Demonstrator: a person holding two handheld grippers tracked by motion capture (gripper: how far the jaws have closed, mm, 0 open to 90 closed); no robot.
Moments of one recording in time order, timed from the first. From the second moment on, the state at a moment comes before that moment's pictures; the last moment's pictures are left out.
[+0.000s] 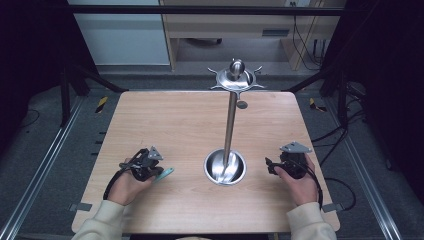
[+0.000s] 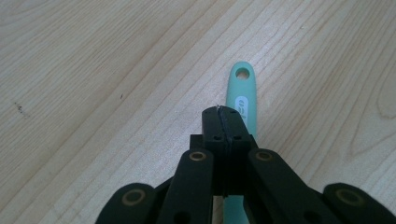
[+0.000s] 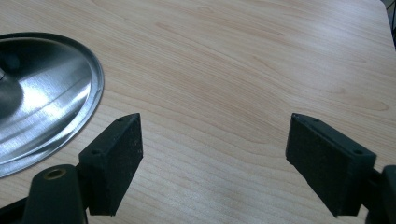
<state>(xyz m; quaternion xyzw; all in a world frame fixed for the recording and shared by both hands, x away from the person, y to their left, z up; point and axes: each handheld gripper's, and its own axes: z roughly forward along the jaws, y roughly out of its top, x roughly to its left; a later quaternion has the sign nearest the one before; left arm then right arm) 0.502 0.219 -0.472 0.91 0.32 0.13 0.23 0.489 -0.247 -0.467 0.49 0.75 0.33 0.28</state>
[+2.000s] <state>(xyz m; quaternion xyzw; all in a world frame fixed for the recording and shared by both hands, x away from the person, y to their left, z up) 0.505 0.164 -0.455 0.97 0.23 0.05 0.09 0.490 -0.247 -0.467 0.49 0.76 0.34 0.28</state>
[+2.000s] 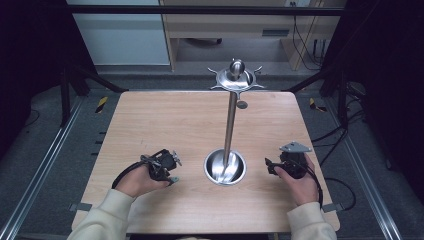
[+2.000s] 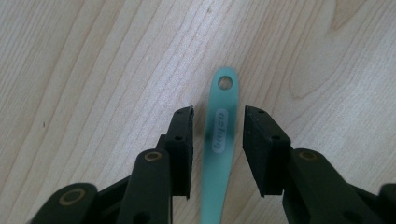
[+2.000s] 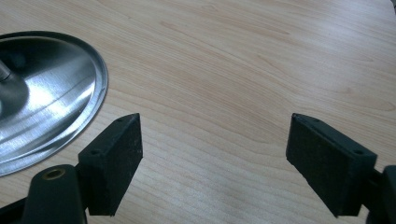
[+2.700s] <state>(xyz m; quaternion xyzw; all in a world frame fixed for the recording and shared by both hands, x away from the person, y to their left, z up) 0.509 0.159 -0.462 0.97 0.22 0.04 0.07 0.489 -0.246 -0.467 0.49 0.76 0.33 0.28</state>
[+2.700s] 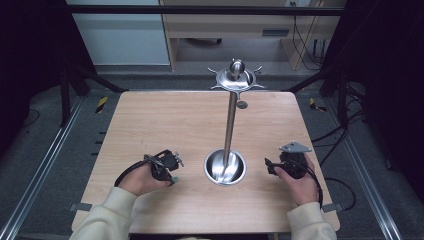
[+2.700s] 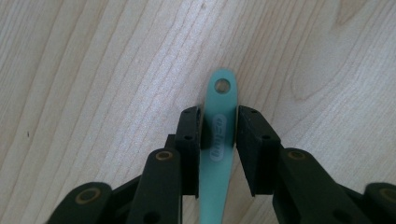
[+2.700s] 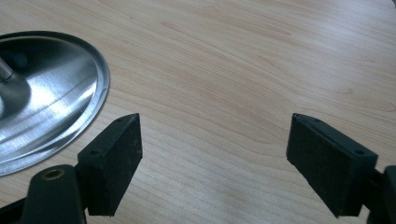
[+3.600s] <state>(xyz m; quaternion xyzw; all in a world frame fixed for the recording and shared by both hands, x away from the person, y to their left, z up) 0.500 0.198 -0.380 0.91 0.29 0.12 0.27 0.490 -0.245 -0.467 0.49 0.76 0.34 0.27</state>
